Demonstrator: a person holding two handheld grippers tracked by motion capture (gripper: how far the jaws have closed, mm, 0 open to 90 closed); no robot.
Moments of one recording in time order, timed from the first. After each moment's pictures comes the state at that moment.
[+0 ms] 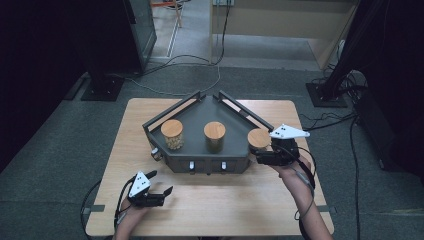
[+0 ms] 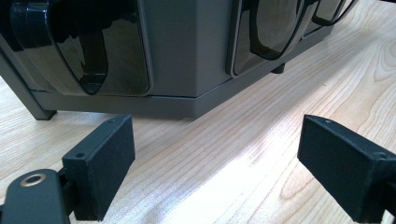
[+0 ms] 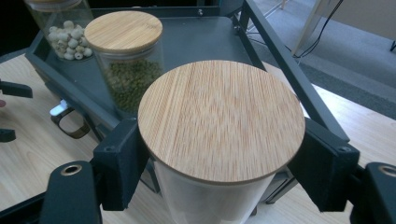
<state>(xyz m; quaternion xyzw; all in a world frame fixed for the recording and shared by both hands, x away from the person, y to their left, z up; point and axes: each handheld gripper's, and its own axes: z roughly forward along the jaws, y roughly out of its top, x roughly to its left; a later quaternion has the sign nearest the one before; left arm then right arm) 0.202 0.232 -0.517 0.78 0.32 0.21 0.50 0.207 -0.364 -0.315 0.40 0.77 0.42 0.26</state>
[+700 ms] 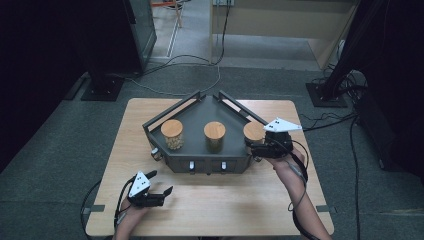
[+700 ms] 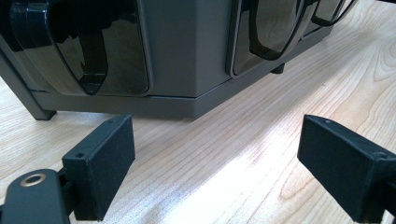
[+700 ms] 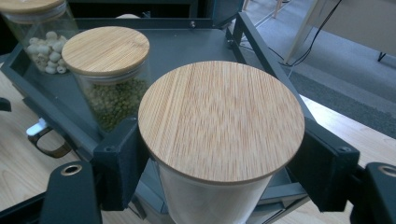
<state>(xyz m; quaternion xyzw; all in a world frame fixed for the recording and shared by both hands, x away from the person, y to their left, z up) 0.203 0.233 -0.517 0.78 0.31 0.21 0.50 0.224 -0.352 -0.319 0.40 0.77 0.43 0.28</state>
